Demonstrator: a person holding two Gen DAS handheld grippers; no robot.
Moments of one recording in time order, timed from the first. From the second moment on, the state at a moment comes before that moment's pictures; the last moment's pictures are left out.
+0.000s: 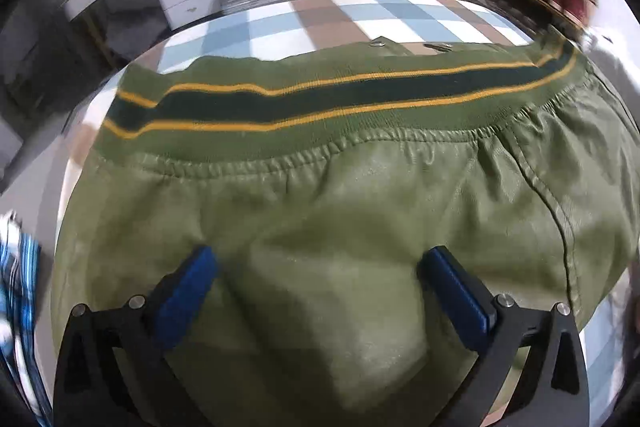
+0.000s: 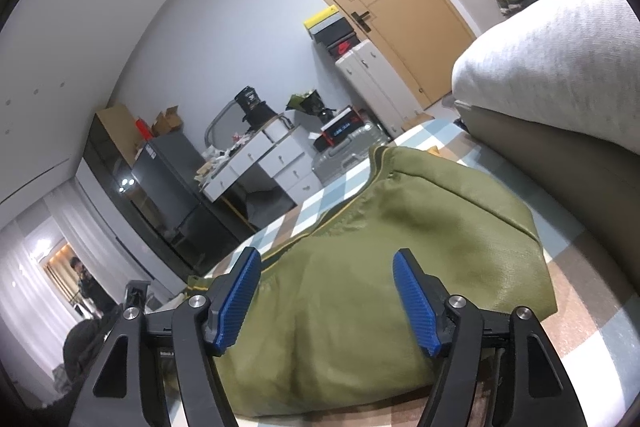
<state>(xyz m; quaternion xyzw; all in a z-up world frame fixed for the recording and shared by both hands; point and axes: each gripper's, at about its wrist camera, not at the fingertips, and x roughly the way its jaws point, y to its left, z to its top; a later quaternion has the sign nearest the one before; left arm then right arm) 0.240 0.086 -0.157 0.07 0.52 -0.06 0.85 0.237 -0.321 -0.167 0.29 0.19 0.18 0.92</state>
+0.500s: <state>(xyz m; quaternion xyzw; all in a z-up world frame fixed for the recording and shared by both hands) 0.217 0.068 -0.154 0.08 0.48 -0.01 0.87 0.239 -0.319 -0.167 0.29 0.19 0.19 0.92</state>
